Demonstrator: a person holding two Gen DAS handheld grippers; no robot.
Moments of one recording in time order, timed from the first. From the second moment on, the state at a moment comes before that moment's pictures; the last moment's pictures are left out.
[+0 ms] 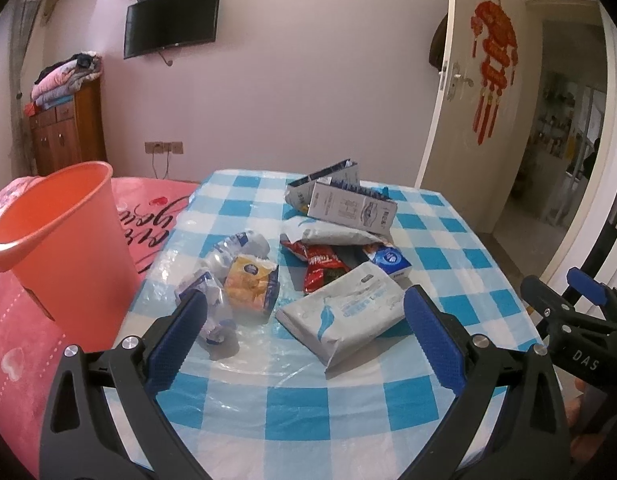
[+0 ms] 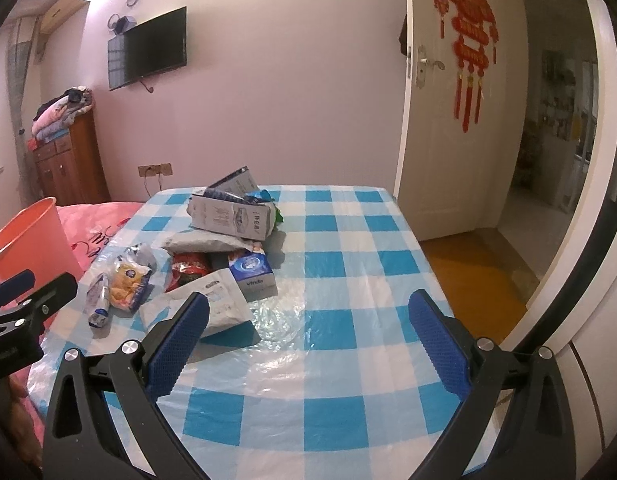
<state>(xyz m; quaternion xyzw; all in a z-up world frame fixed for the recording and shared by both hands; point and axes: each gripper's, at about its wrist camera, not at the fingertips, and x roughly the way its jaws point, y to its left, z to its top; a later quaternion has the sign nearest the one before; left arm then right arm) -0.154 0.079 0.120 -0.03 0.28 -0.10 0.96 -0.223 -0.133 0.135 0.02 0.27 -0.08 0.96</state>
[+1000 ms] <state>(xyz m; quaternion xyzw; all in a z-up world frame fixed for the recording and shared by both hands) -0.155 0.072 0.104 0.01 0.28 -0.12 0.95 -0.225 -0.132 0.133 0.00 0.27 -0.09 0.96</state>
